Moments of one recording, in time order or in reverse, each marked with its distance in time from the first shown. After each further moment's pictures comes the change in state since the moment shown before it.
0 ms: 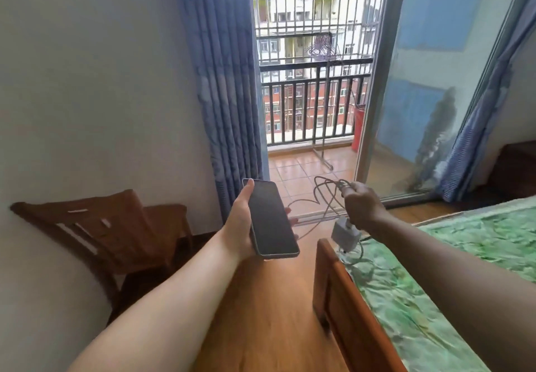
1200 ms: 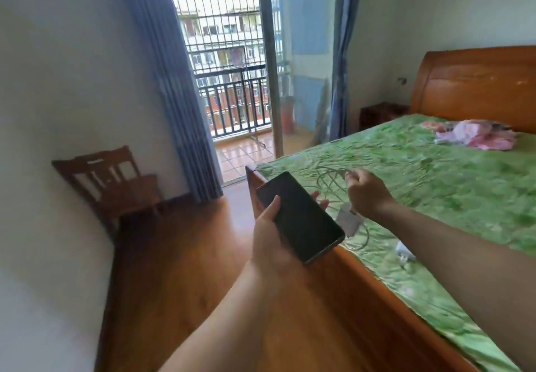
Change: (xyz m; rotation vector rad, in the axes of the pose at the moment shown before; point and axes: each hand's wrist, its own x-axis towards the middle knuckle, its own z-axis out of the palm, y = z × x) left_hand -0.656 -0.561 0.200 -0.178 -0.388 0.045; right_hand -0.845 0.055 -0.300 -0.169 0.321 0.063
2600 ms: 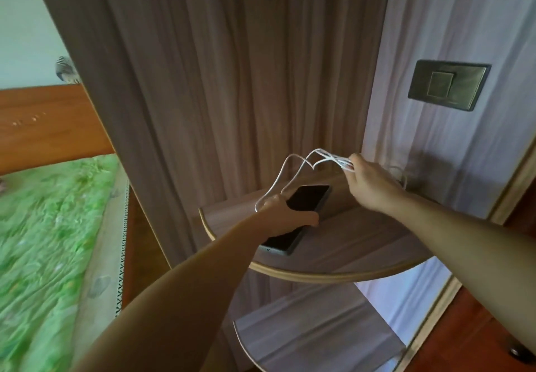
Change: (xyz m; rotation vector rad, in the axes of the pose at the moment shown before) left_hand -0.337 -0.807 0.581 1.674 -1.478 -0.203; right_hand -0.779 0.380 -0.771 -0.915 0.879 0.830
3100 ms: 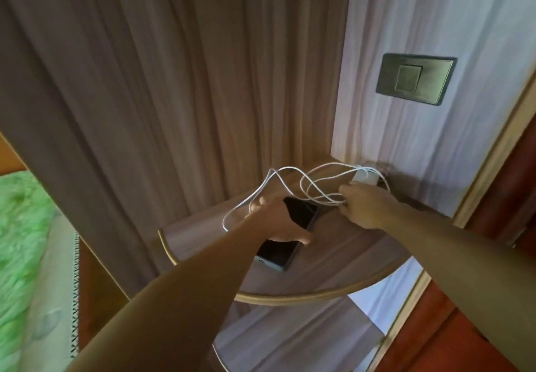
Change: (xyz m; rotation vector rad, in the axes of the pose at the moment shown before) left_hand 0.057 0.014 0.023 0.466 -0.110 0.036; right_hand -0.011 0.051 0.017 -0.277 -0.366 0.063
